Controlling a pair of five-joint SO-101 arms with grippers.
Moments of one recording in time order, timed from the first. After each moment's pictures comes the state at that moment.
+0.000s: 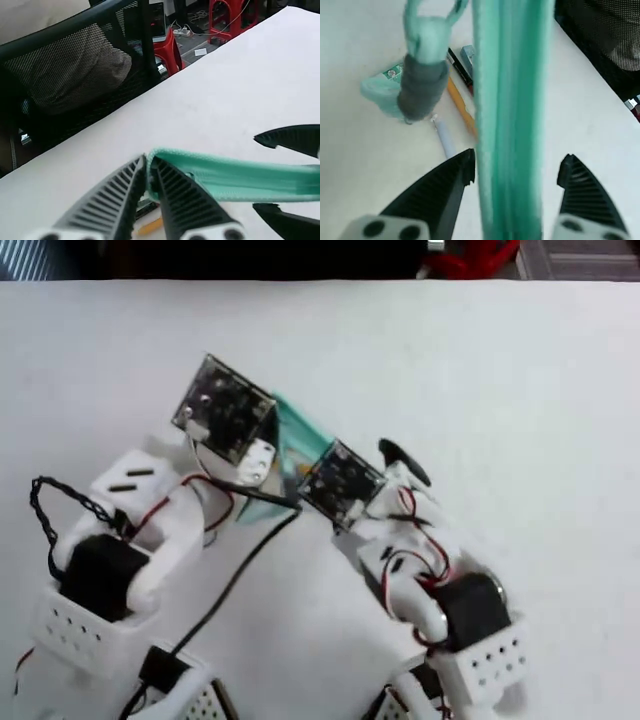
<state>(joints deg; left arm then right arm) 23.0 -50.9 23.1 61.0 -14.2 -28.3 -60.0 42.0 65.8 32.6</state>
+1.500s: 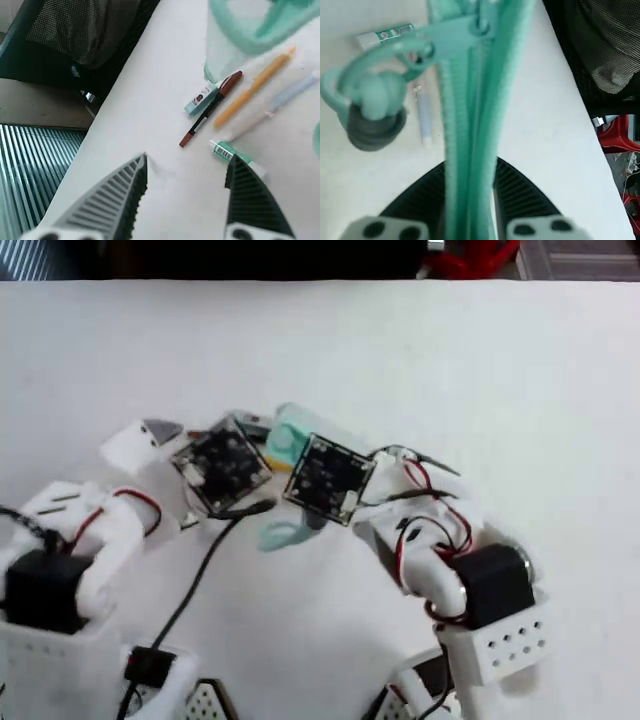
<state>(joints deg) 5.2 -52.1 20.4 81.6 -53.2 -25.2 -47.6 18.6 82.8 51.7</state>
